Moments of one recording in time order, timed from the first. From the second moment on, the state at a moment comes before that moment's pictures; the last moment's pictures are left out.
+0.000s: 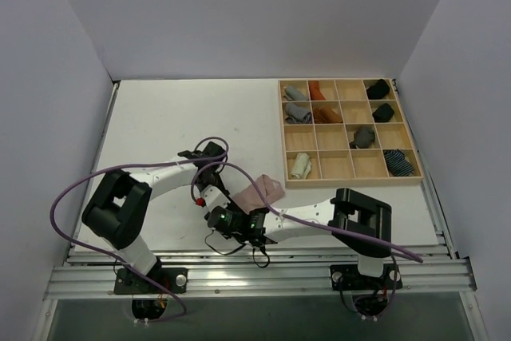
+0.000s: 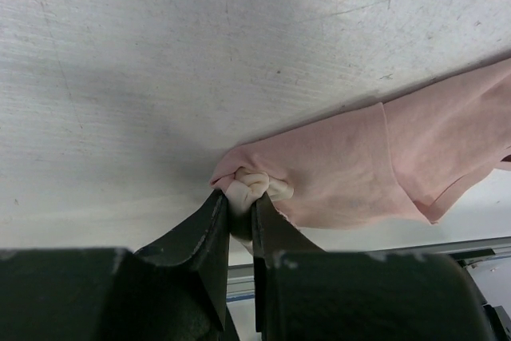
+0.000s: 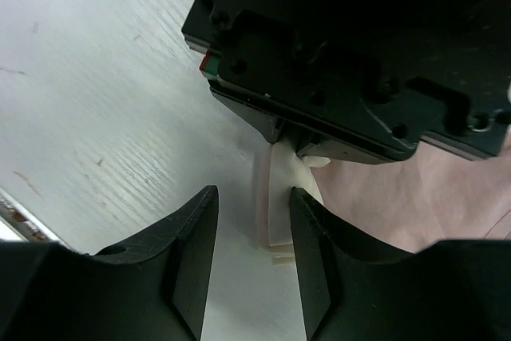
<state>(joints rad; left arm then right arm) -0.58 1.67 0.95 -0.67 0.14 -1.00 1.32 1.80 1.01 -0.05 0.46 0.28</state>
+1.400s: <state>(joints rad) -0.58 1.53 0.88 -0.78 0.12 -1.09 1.30 1.78 0.79 0.26 0.41 0.53</state>
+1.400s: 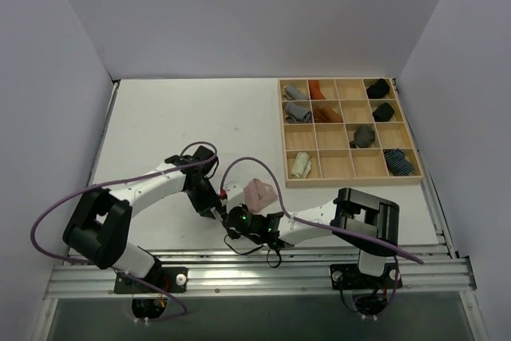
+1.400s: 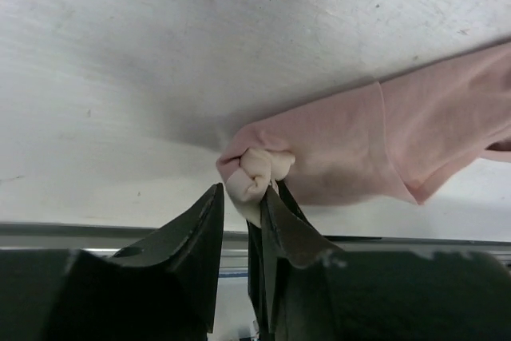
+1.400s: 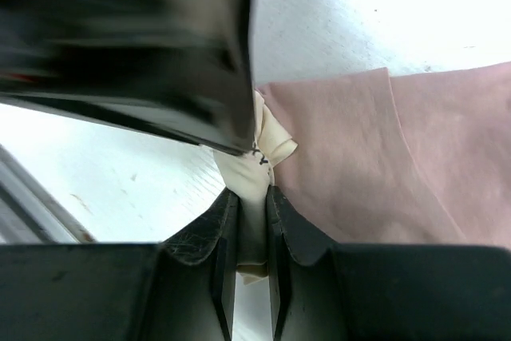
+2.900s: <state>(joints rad) -0.55 1.34 0.69 -0.63 0.01 -1.01 1.12 1.90 0.68 0.73 -0.06 0.74</state>
